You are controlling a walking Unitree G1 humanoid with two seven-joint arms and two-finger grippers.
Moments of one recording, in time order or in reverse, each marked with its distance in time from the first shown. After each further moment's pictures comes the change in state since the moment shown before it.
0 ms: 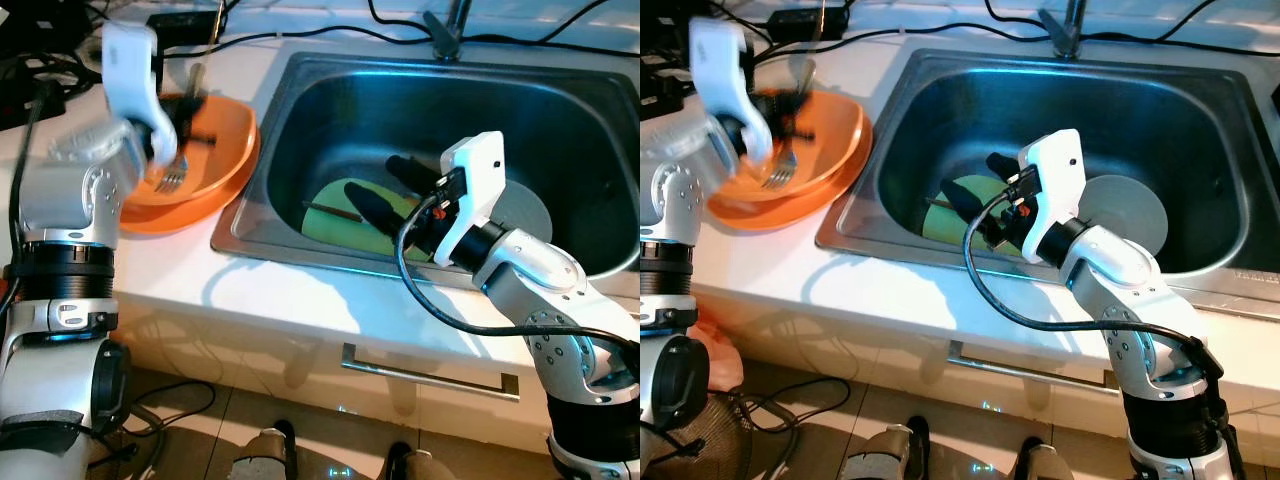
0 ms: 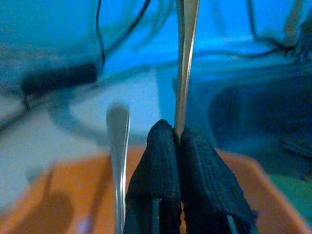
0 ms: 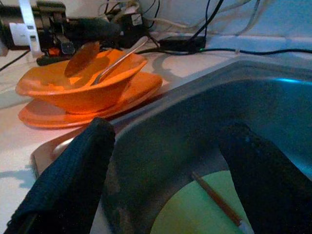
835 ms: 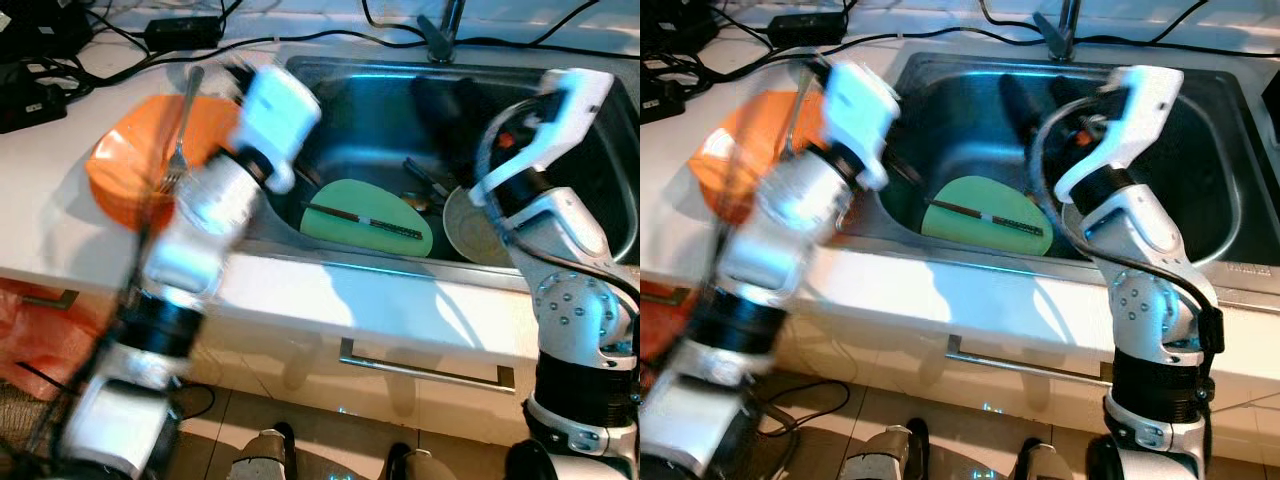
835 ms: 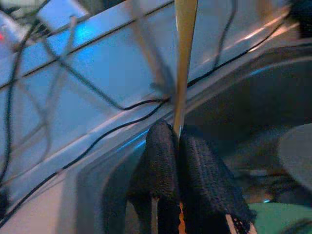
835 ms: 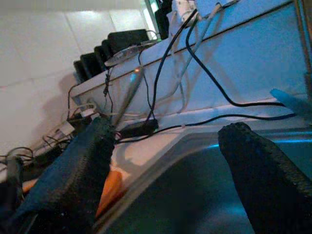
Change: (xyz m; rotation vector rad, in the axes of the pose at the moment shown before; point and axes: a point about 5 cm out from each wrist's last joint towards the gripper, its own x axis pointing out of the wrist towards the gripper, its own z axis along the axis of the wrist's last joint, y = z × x) left arm 0.000 -0.127 -0.022 0.322 -0.322 -0.314; right arm 0.001 -0.033 0.039 0.228 -0.337 -0.213
